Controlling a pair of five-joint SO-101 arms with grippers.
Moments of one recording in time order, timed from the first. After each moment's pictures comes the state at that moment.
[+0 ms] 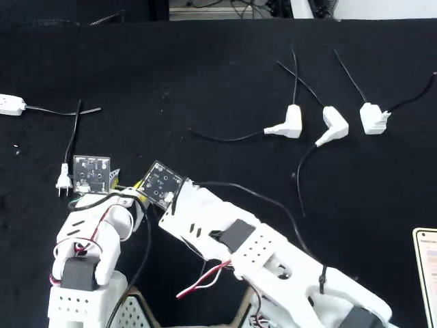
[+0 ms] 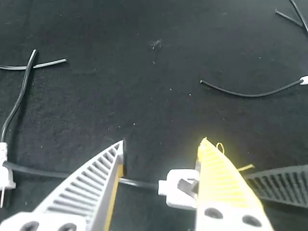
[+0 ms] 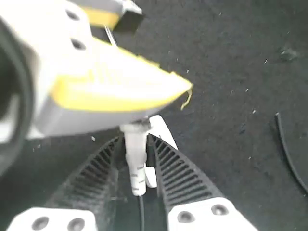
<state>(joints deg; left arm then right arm) 1.1 -104.0 88.7 50.4 1.0 -47.0 -40.9 72.1 18.8 15.5</state>
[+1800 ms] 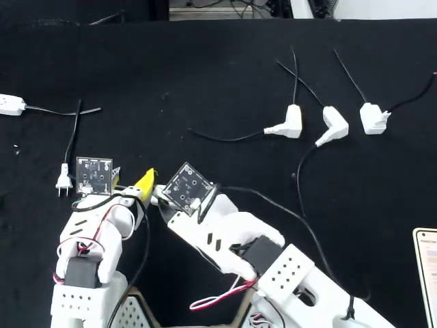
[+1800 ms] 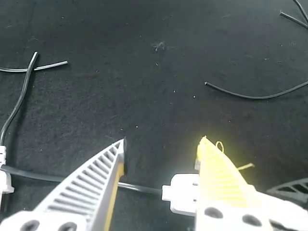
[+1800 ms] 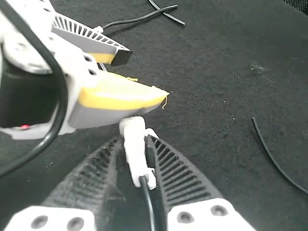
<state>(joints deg) 1.0 -104.4 92.8 46.3 0.7 -46.2 -63.3 78.4 25.5 8.9</state>
